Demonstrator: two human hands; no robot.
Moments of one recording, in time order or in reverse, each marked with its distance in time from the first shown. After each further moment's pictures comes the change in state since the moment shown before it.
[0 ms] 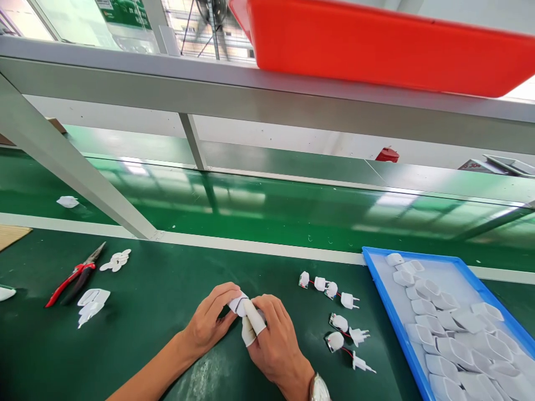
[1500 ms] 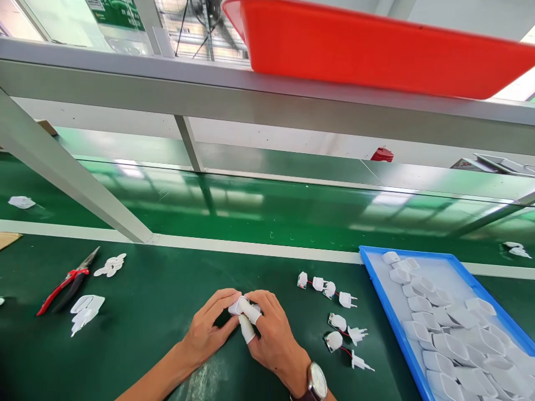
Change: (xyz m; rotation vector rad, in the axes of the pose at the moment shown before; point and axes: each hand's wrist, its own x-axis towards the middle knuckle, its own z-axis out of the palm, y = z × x) left_hand -0.006 0.005 0.006 -0.148 0.048 -0.178; right_hand 0.009 0.008 0.007 0.227 -0.073 0.069
